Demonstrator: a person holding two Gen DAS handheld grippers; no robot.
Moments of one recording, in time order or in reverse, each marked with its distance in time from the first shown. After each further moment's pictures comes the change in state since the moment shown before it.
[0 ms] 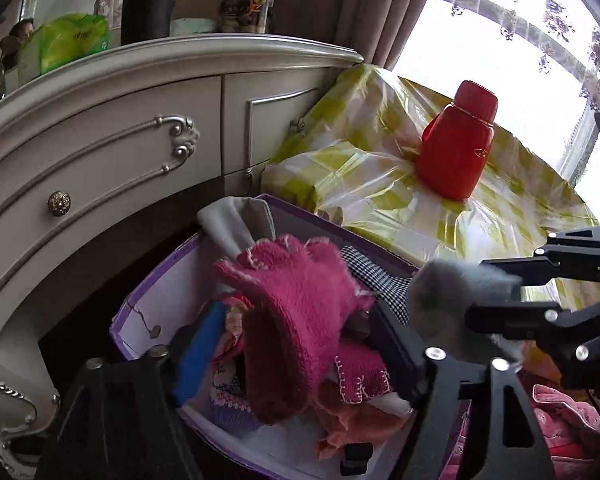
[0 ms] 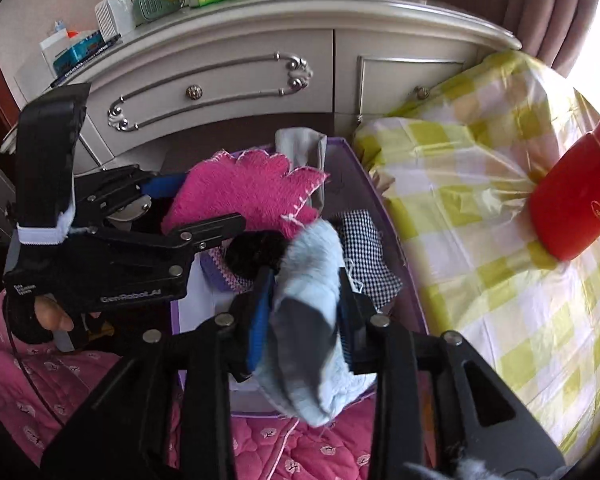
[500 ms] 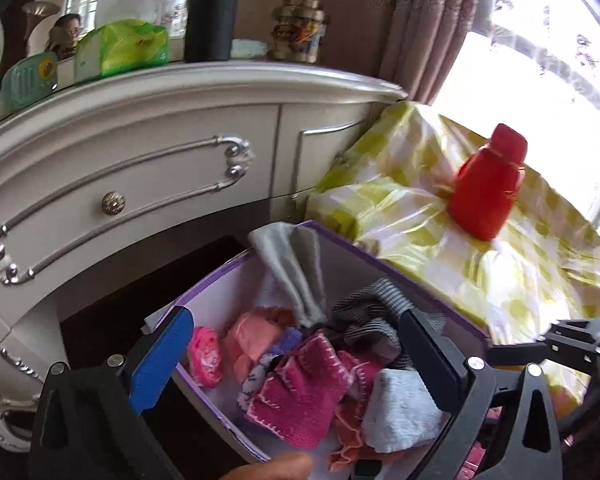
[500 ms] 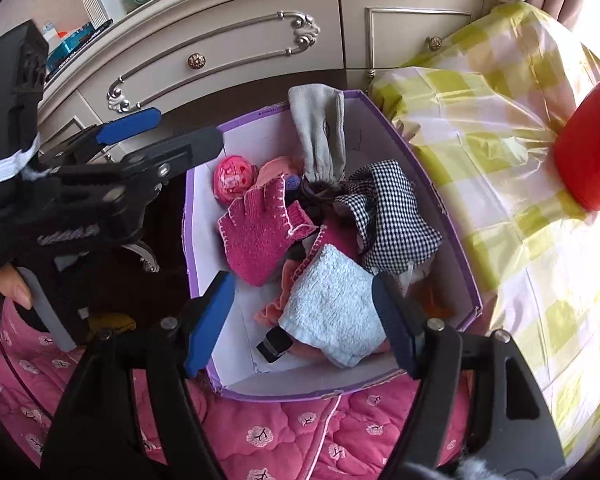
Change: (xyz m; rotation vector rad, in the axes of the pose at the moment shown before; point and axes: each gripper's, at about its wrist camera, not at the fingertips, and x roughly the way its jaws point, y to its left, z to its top) left arm -0.013 0.017 0.005 -0.112 -0.066 0.146; right arm 0.017 0.016 -0.024 0.051 0.087 0.028
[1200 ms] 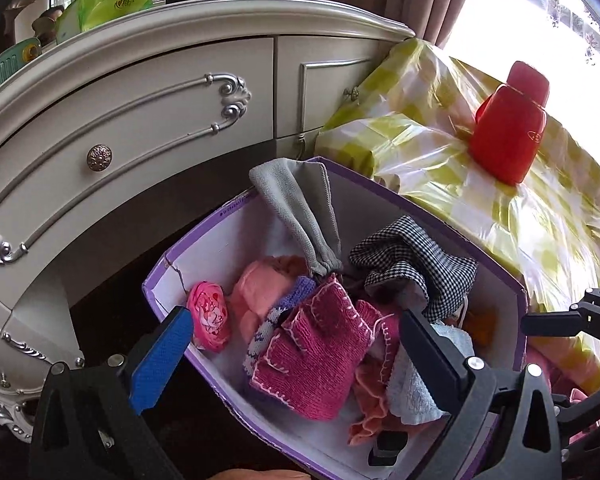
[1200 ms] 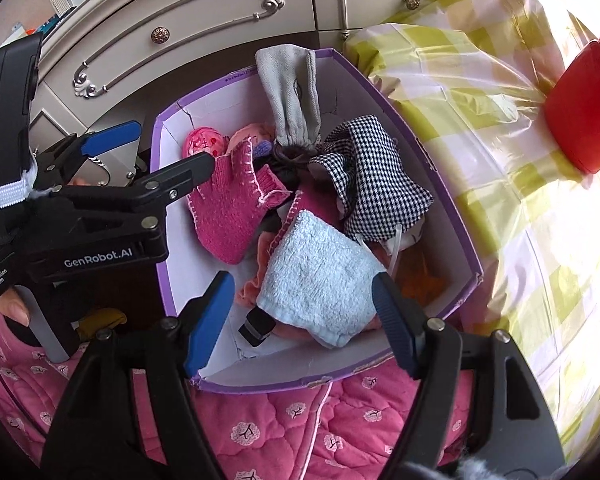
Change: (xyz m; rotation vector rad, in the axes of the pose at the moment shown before) left arm 0.023 -0.013 -0.026 0.062 0.134 0.037; right arm 0.021 -0.013 -0.007 0.080 0.072 -0.047
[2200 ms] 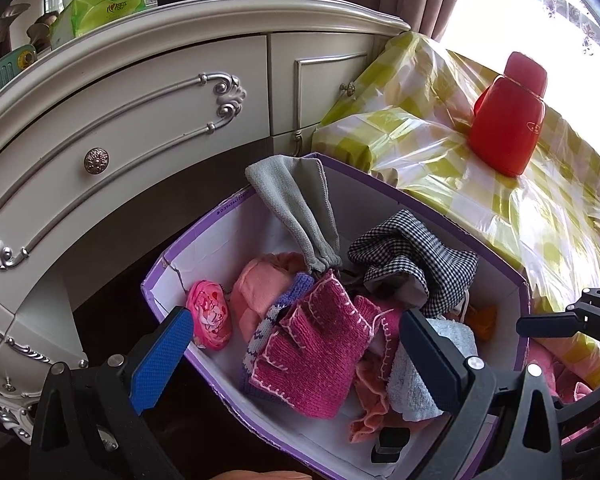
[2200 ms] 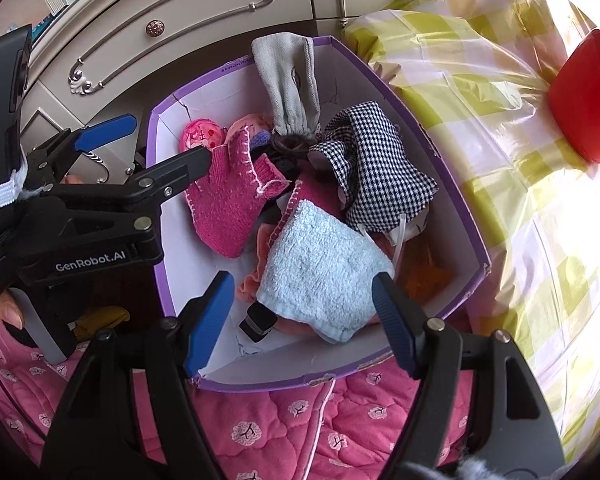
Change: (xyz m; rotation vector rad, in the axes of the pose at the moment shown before) left arm 0.002 -0.003 0.001 0.025 0.012 0.007; right arm 0.008 -0.002 -0.002 0.022 0.025 0.006
